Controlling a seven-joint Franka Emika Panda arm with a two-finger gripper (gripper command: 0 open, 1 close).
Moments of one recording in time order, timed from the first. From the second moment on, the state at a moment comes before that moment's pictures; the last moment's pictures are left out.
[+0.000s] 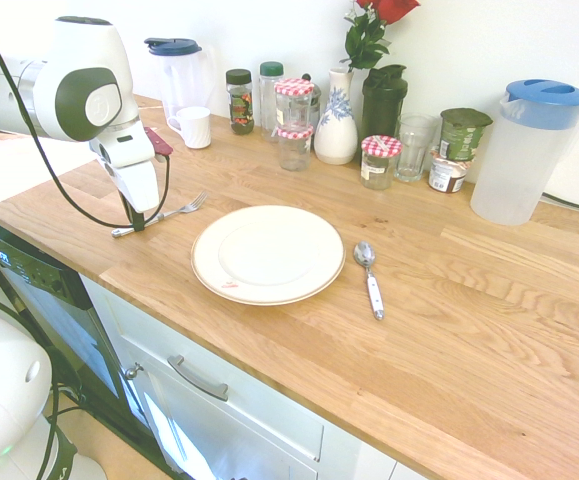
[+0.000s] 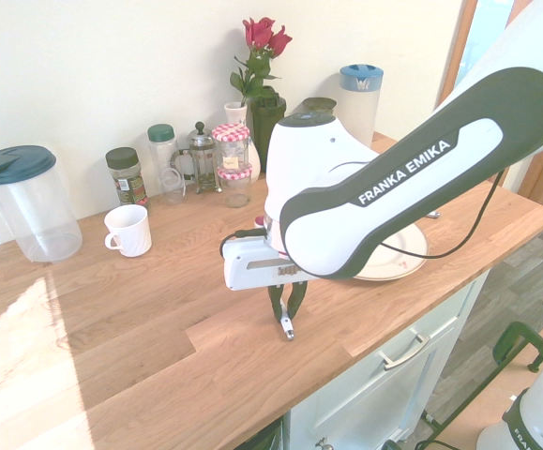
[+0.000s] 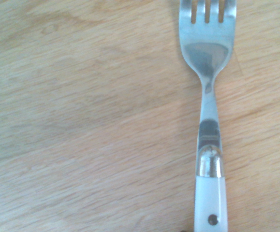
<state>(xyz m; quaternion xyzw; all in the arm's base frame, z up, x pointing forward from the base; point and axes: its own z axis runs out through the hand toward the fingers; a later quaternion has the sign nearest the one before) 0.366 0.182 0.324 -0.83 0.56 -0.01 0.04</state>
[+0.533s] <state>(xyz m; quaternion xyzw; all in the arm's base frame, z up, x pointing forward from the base) 0.401 0.157 0.353 -0.83 0.56 -0.05 0.05</state>
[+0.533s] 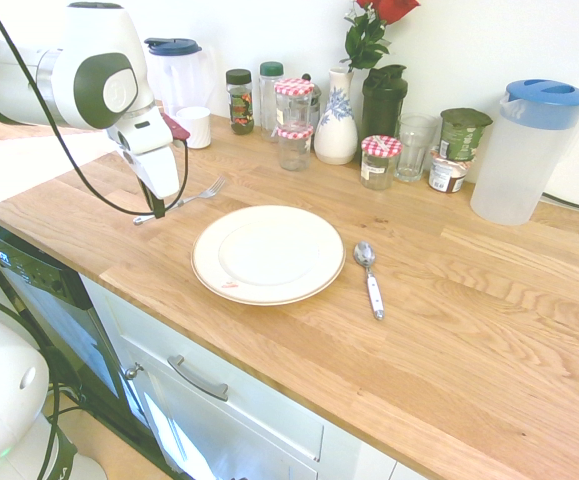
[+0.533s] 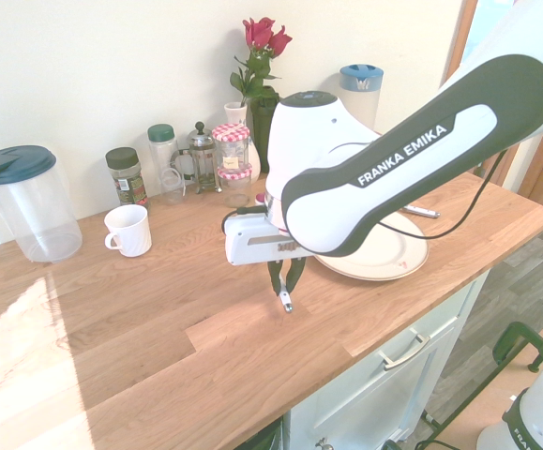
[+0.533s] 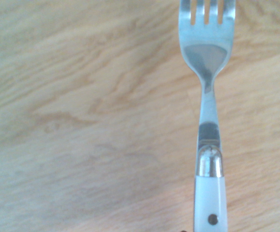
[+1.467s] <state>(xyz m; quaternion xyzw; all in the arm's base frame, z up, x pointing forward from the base) 0.361 0.006 0.398 -0.77 0.64 -0.07 0.04</state>
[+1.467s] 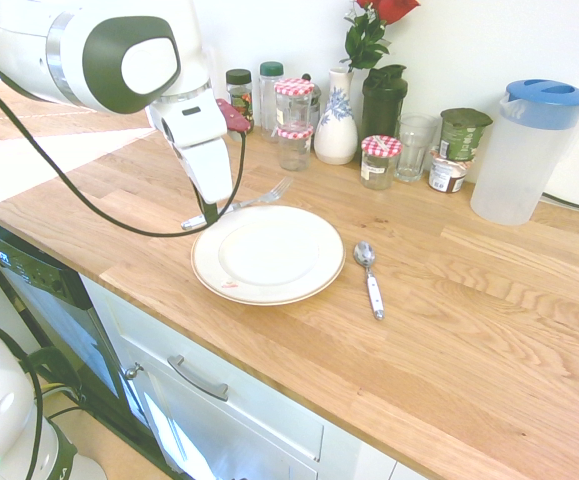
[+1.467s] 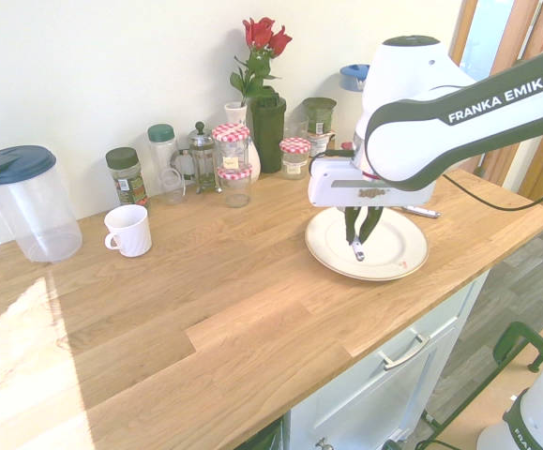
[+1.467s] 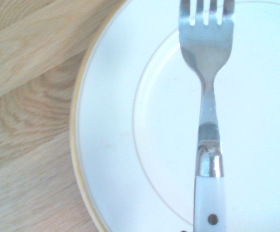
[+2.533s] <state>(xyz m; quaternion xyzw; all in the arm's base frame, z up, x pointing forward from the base) 0.364 -0.008 0.363 -0.77 0.64 -0.02 0.00</state>
